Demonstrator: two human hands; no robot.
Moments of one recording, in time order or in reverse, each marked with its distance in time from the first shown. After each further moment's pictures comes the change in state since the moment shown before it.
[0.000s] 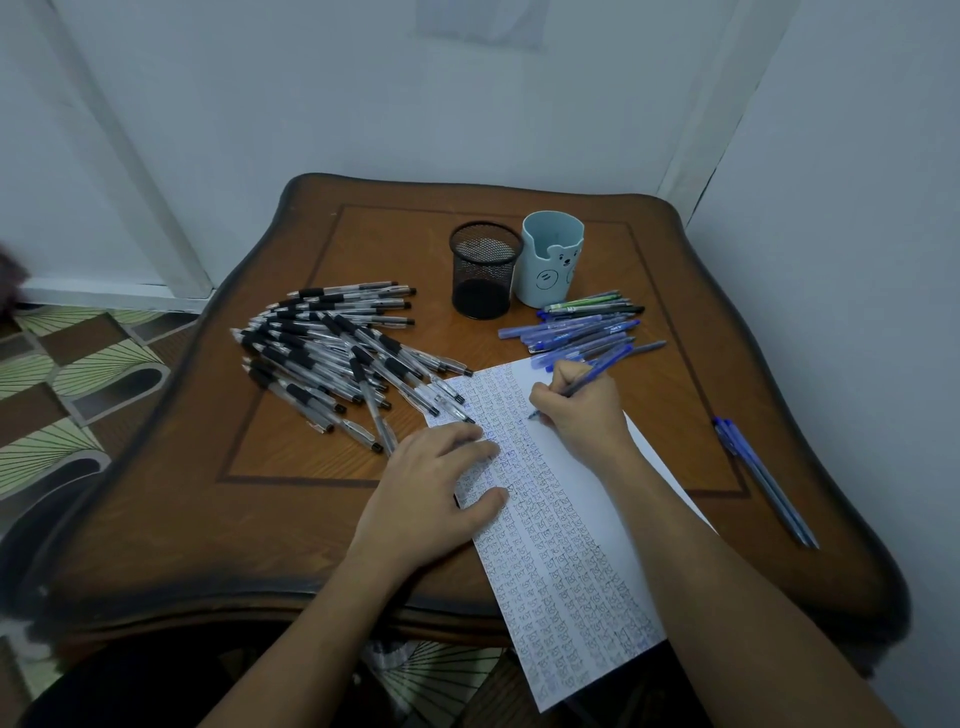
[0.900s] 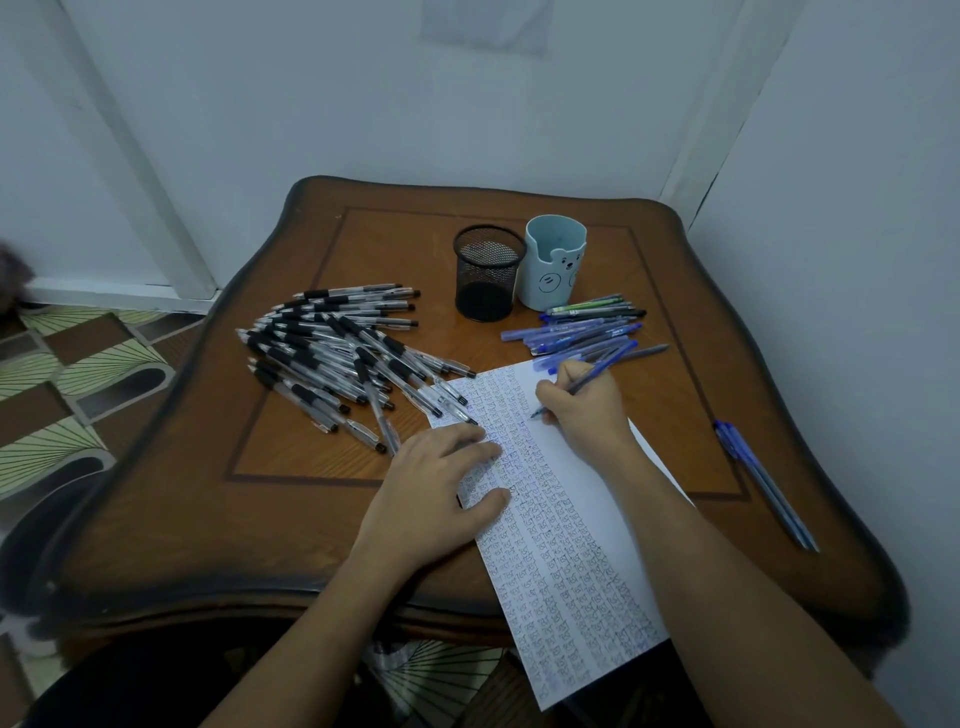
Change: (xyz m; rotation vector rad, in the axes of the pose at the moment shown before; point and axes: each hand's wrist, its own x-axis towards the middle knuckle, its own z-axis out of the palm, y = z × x) left_hand 0.000 0.001 -0.001 -0.010 -0.010 -0.001; right_hand 0.005 -0.001 0.000 0.071 -0.003 0.108
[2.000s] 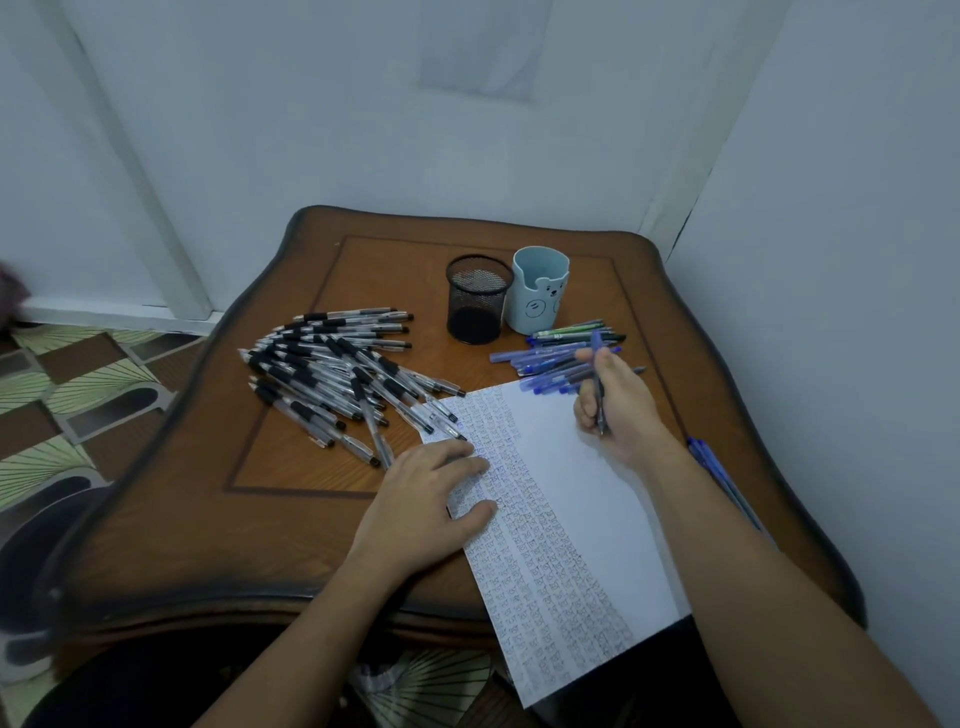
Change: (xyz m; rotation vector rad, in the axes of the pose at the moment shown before) left_hand -0.001 0.000 -0.001 0.002 -0.013 -0.010; right_hand 0.005 -0.033 -0.041 0.354 0.025 0.274
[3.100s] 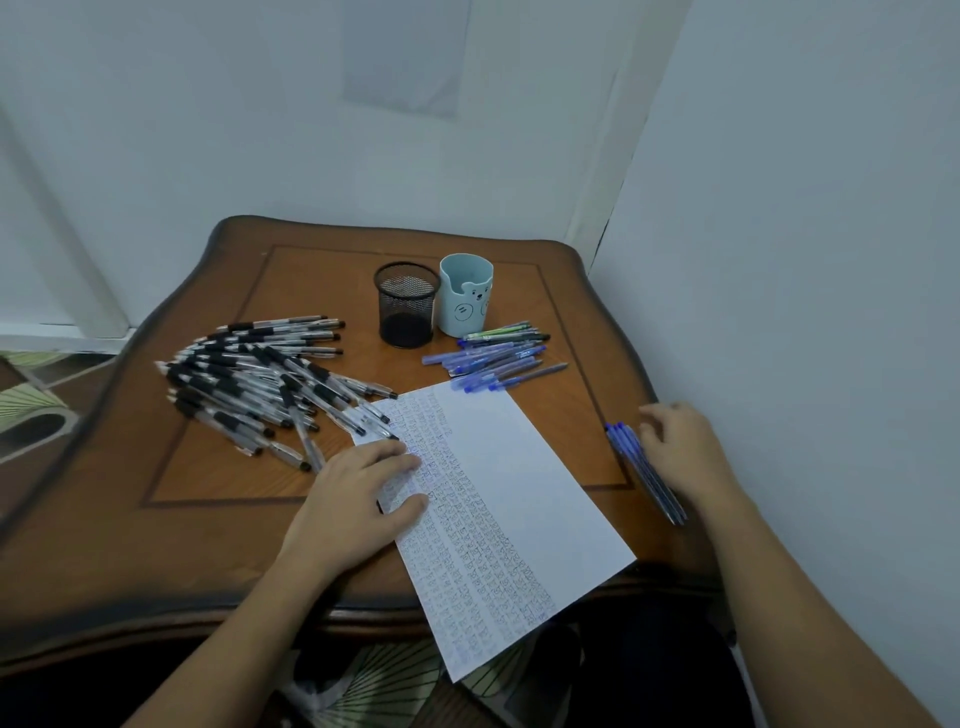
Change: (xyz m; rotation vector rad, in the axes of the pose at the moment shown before) left_hand 0.002 -0.003 0.002 0.003 -0.023 -0.019; right_hand -0.061 -0.014 -0.142 -1.284 0.318 -0.164
